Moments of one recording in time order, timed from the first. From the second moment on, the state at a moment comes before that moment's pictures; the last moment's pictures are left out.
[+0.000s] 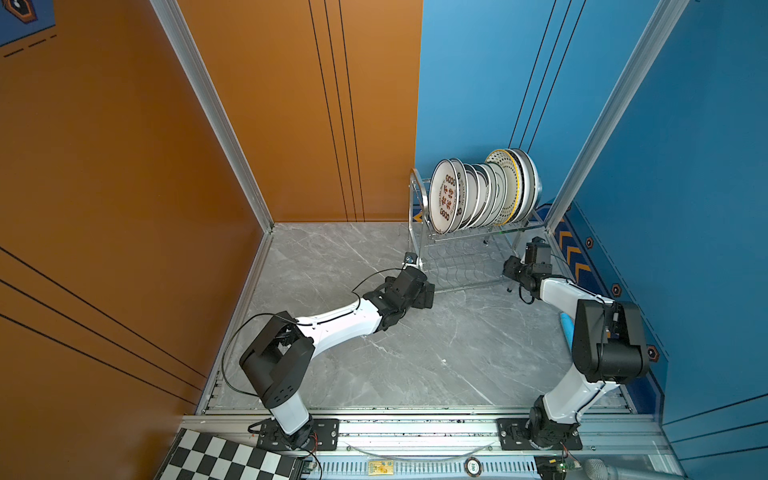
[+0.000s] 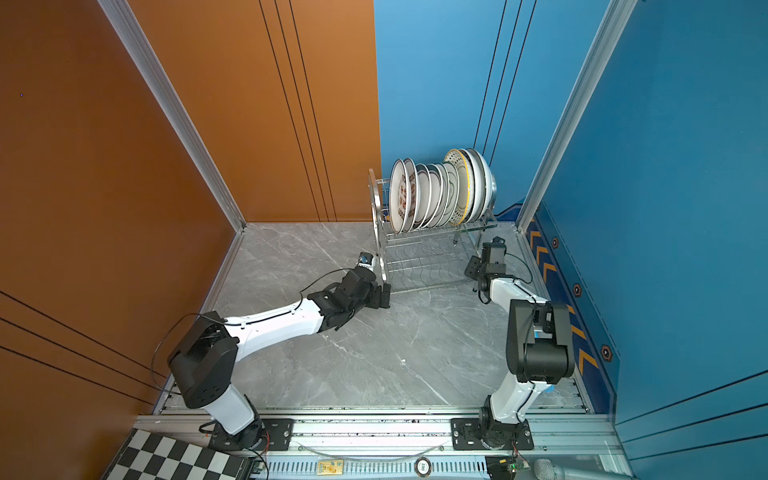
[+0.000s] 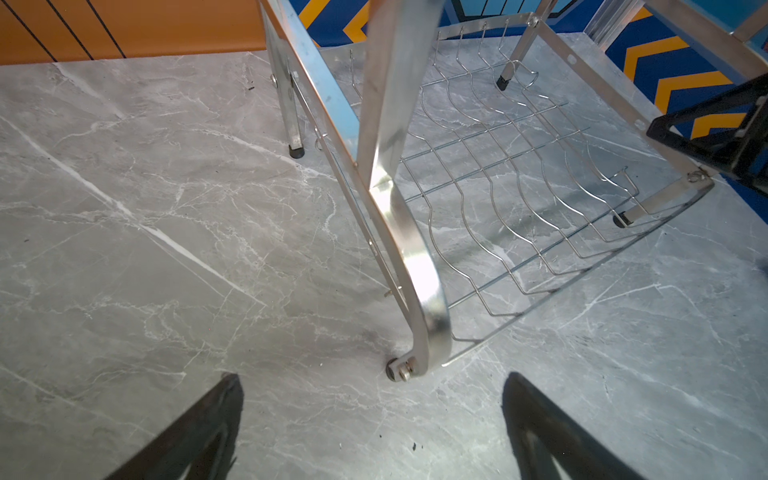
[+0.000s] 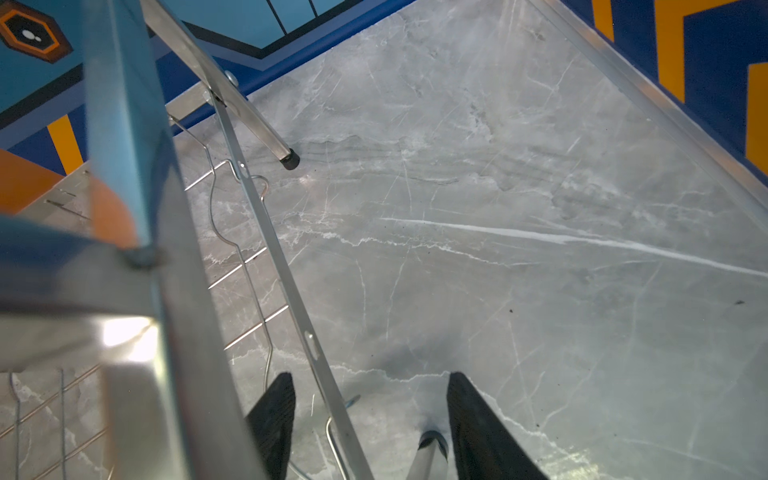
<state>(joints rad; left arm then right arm) -0.80 1.68 1.11 -0.10 -0.34 -0.45 -0.06 1.72 1.01 0.00 0.04 0.38</state>
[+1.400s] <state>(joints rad) -0.68 1.57 0.89 0.05 -0.27 -0.52 0.10 1.70 0.96 0.03 -0.04 0.34</state>
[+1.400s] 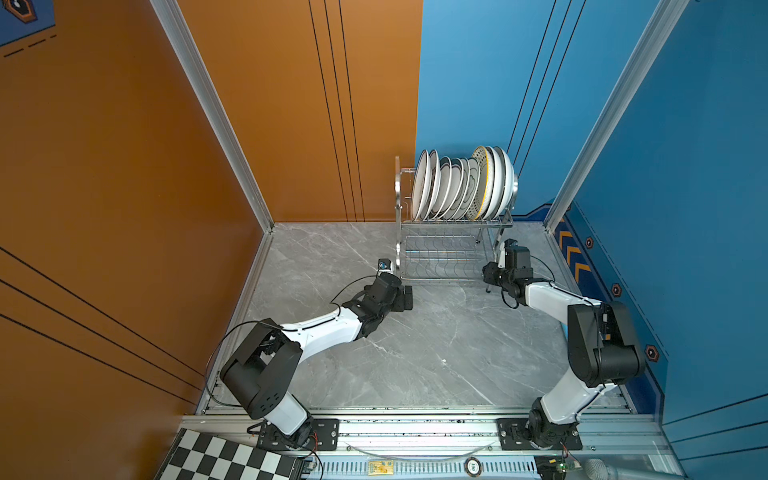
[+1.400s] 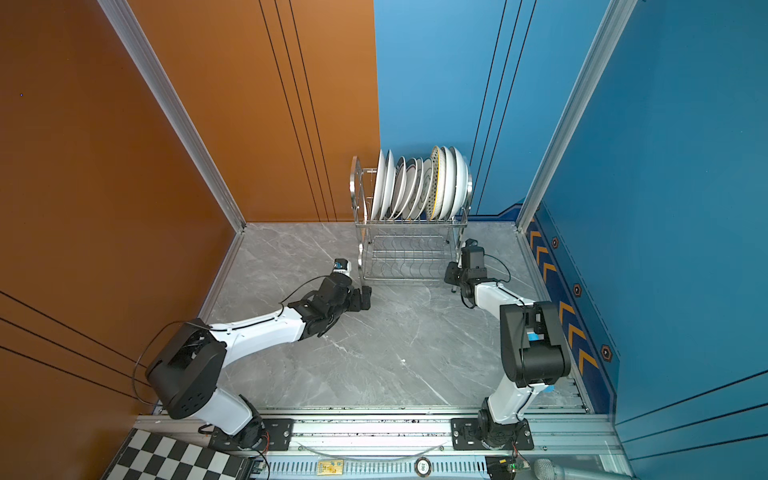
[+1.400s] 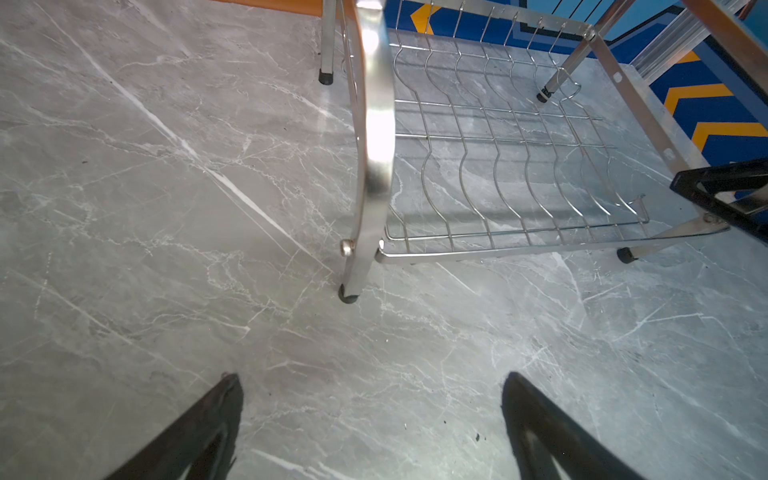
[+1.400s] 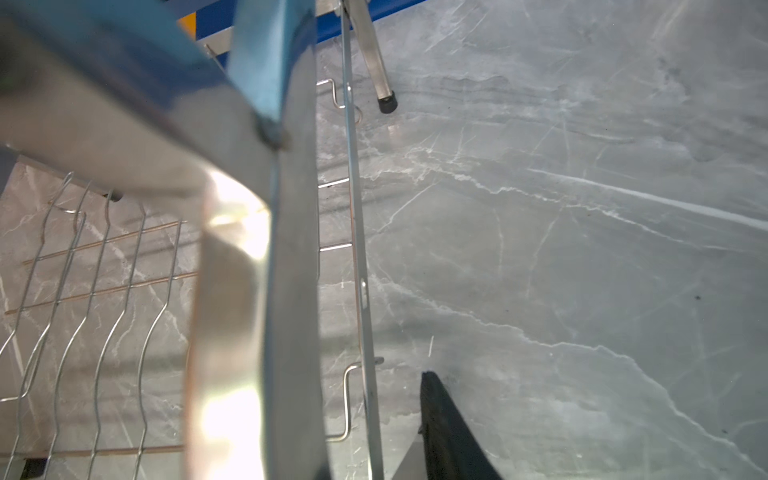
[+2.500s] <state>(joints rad) -0.55 1.87 1.17 0.08 -0.15 -0.42 0.11 1.70 0.95 0.04 -0.05 0.34</state>
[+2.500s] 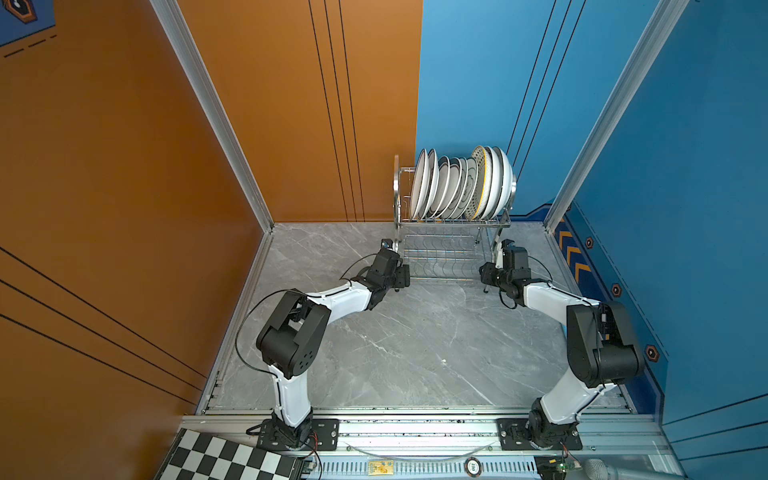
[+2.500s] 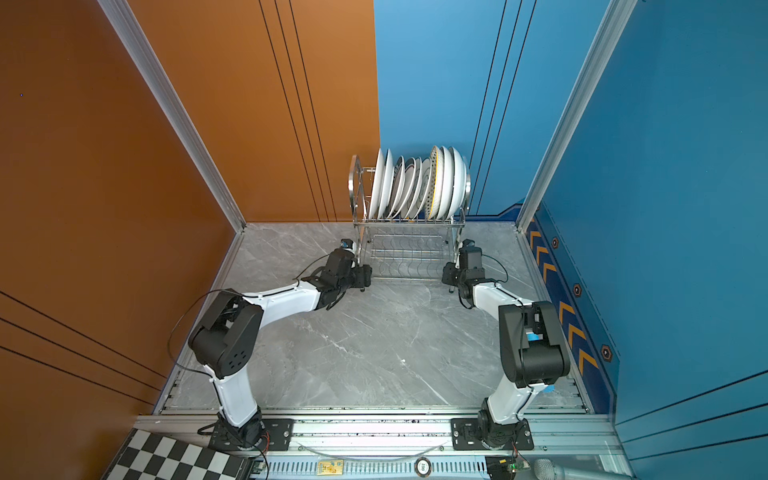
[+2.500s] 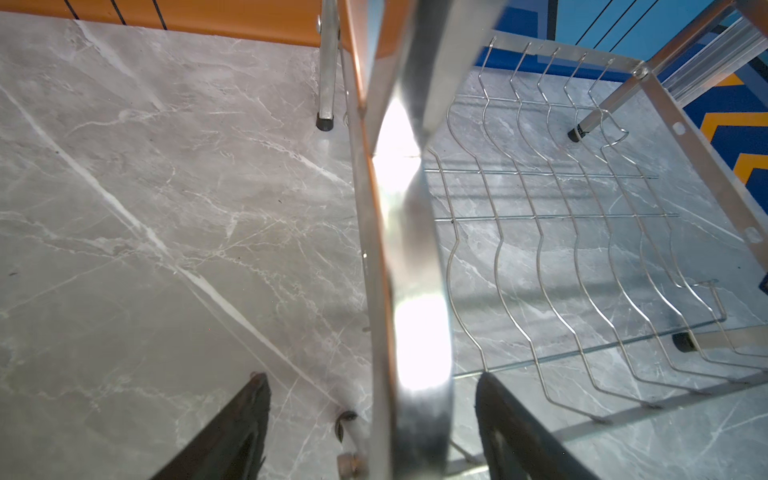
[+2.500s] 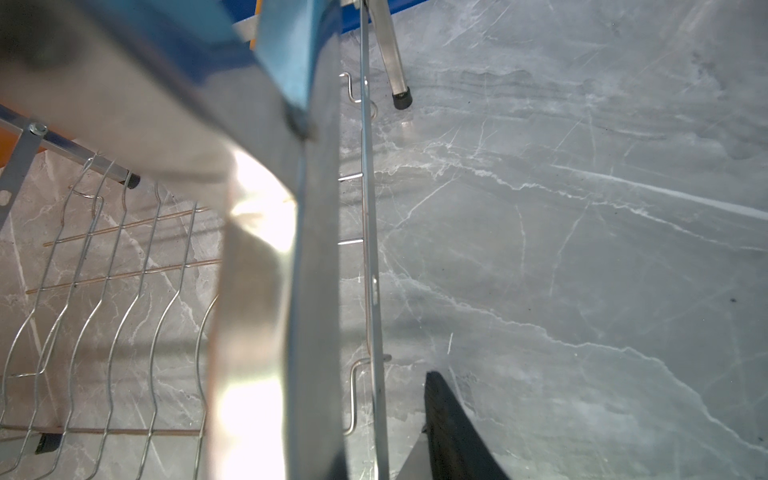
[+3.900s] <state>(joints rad) -0.44 1.87 1.09 0.20 -0.08 -0.33 0.21 1.74 0.99 0.05 0.02 0.28</state>
